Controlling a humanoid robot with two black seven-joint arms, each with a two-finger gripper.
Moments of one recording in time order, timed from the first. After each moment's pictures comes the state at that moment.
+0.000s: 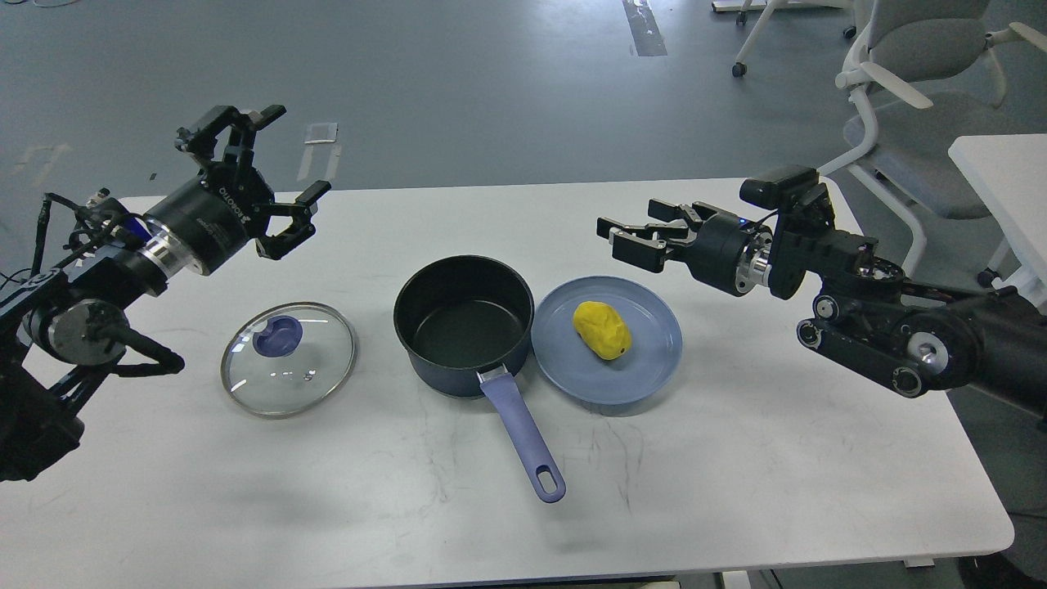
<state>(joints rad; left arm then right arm) -0.64 0.54 -0.82 -0.99 0.19 -0.49 -0.16 0.99 -0.47 0.11 1.02 -1.51 -0.11 0.28</state>
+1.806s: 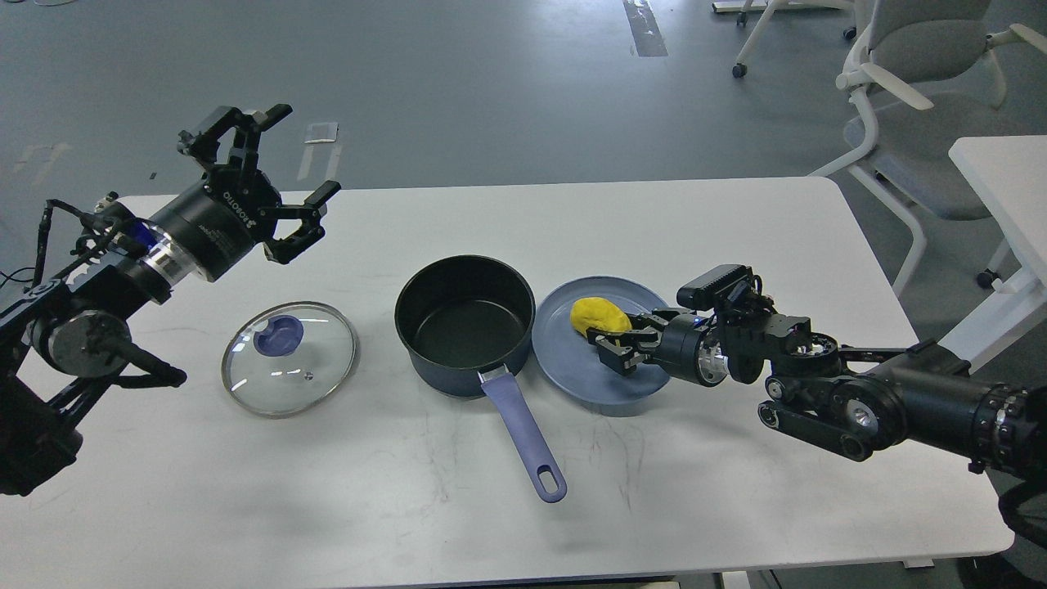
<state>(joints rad) -0.59 0.56 -0.83 -1.08 0.19 -0.49 -0.19 0.91 -0.31 -0.11 0.88 -1.50 -0.11 0.22</state>
